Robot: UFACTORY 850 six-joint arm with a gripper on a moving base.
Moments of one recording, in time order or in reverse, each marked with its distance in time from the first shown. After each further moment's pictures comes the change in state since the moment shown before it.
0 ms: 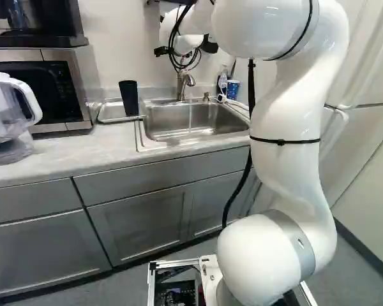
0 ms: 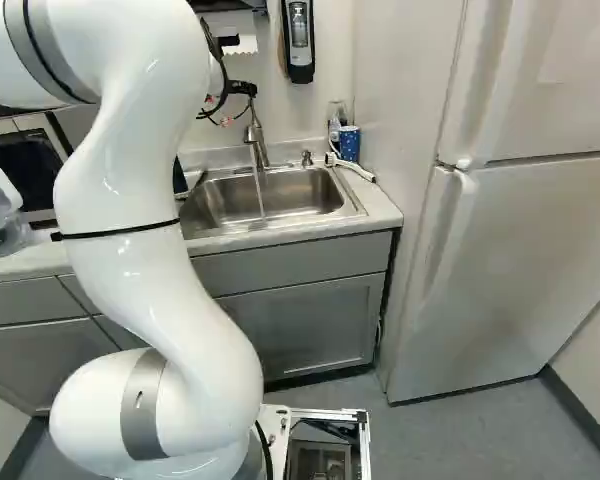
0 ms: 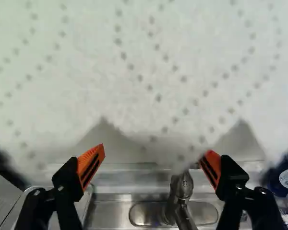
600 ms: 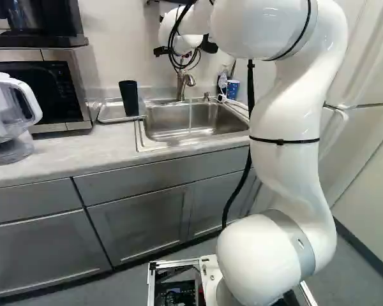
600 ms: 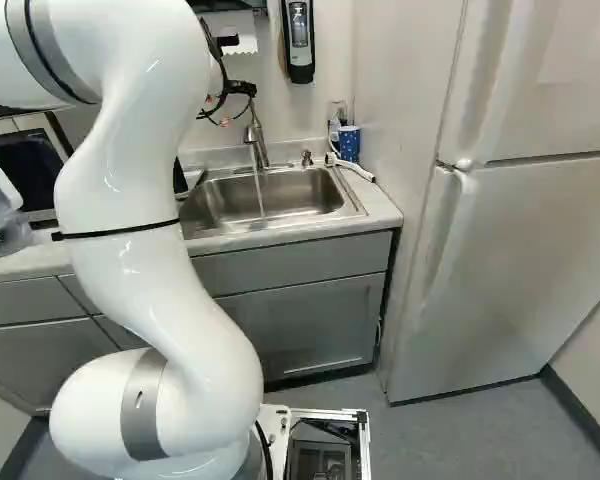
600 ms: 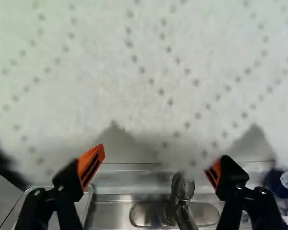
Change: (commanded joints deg) arm 0.0 0.0 0.0 0.0 -0.1 0.0
